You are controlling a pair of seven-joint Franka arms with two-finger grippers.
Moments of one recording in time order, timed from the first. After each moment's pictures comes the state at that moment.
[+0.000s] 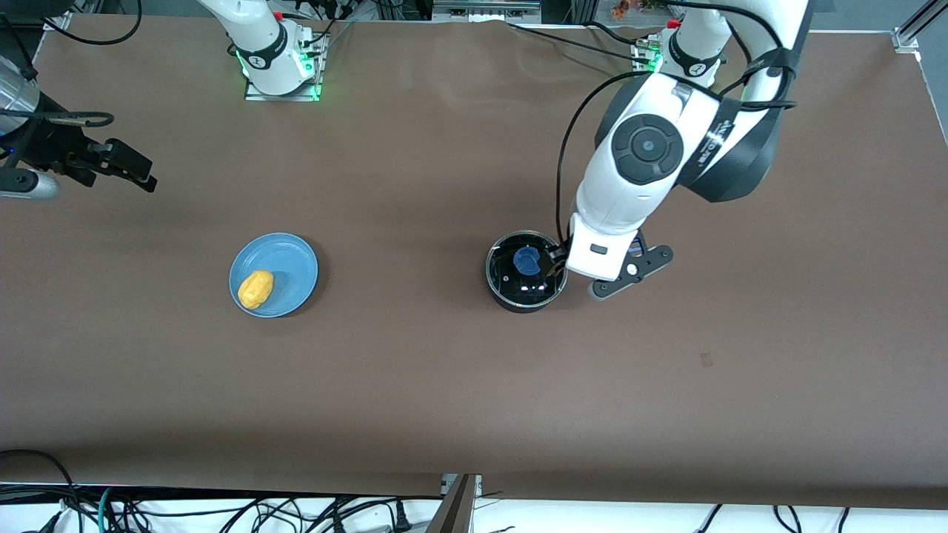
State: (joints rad) left arm -0.49 0.51 -0.04 -1.31 -0.02 1.80 -1.04; right arm 0.01 -0.02 0.03 -1.69 0.02 1.67 0.13
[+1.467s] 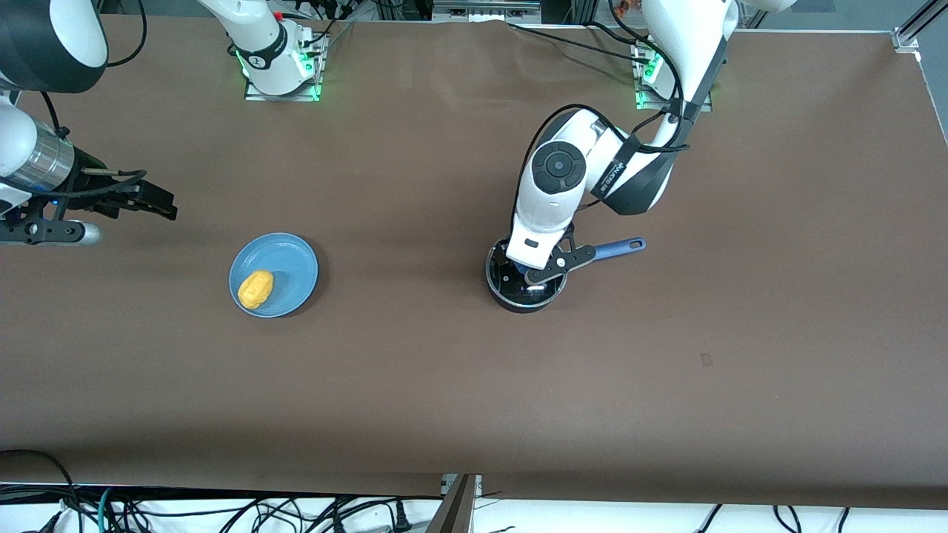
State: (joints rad) left arm -0.59 0.54 -0.05 -1.61 -0.02 2.14 -1.05; right arm 0.00 0.10 0.02 -1.67 0.02 1.70 0.05
